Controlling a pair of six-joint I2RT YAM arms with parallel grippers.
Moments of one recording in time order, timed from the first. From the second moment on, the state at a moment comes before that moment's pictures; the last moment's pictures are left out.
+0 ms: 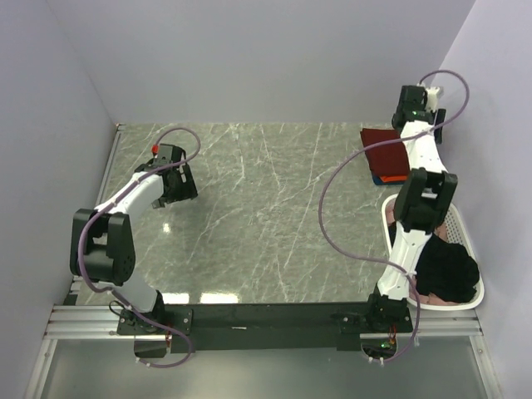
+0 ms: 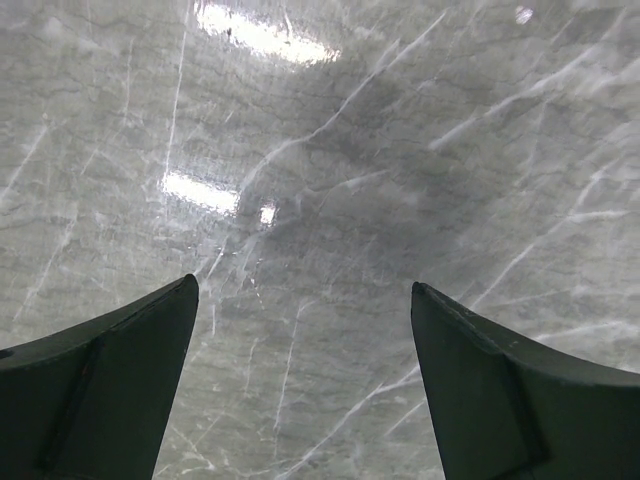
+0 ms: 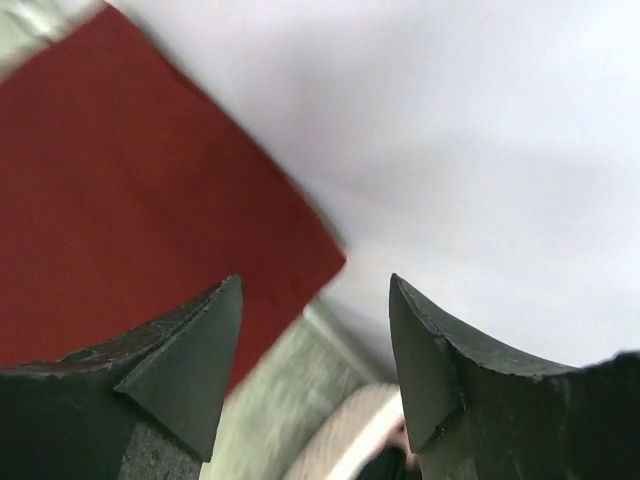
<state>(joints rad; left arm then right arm) -0.14 1.61 1.12 -0.59 -0.23 -0.44 -0.18 2.19 2.03 -0.58 0.82 -0.05</state>
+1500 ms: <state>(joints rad) -0.15 0.37 0.92 -0.90 -0.31 -0.73 0.10 0.02 0.83 -0.78 0.24 0.48</state>
